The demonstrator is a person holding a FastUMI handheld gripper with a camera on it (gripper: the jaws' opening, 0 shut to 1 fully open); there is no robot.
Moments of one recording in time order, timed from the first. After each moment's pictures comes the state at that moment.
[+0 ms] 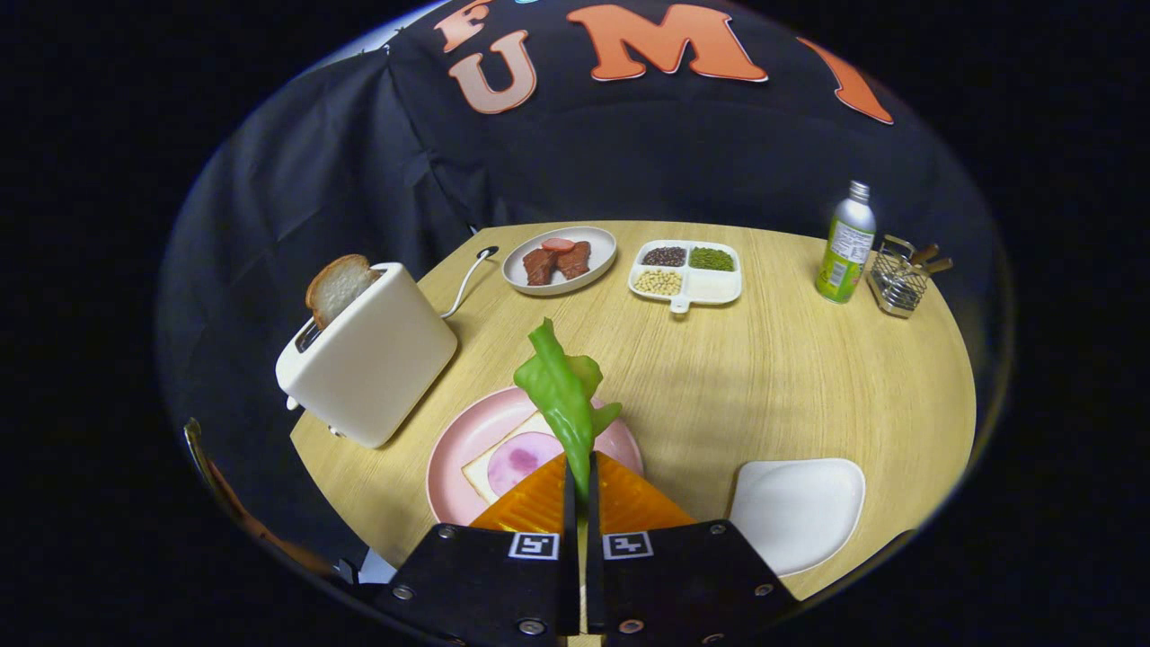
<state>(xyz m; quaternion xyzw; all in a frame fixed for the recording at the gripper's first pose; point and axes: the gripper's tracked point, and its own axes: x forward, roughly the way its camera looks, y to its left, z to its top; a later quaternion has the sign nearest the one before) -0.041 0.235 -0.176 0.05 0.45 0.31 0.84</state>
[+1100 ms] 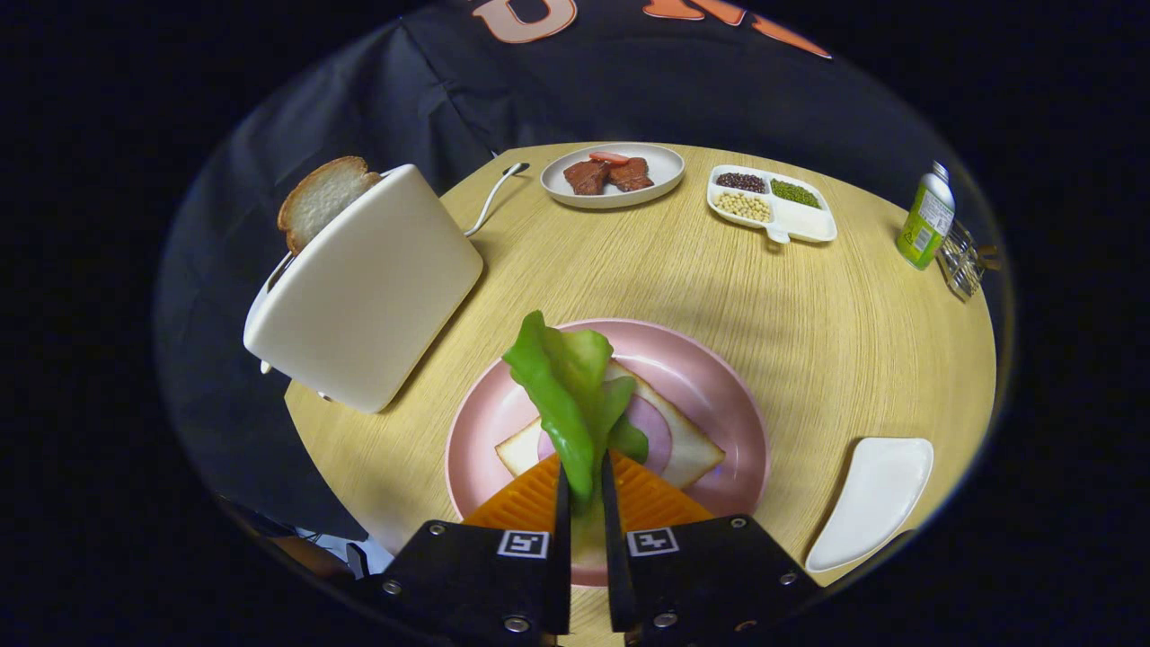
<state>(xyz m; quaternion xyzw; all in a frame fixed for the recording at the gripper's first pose) -0.078 0.296 -0.221 0.00 0.53 0.33 0.78</state>
